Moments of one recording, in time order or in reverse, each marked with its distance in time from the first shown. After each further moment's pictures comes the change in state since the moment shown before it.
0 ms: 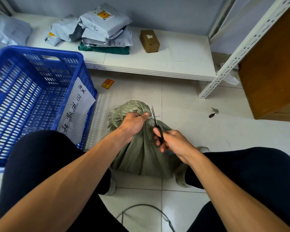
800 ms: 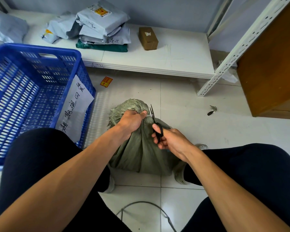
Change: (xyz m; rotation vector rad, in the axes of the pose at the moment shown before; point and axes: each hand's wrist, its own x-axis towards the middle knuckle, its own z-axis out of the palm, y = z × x) left_hand -0.001 0.002 -0.001 -0.004 -0.011 -0.018; right_hand 0.000 0.000 0.000 0.117 -0.040 0.067
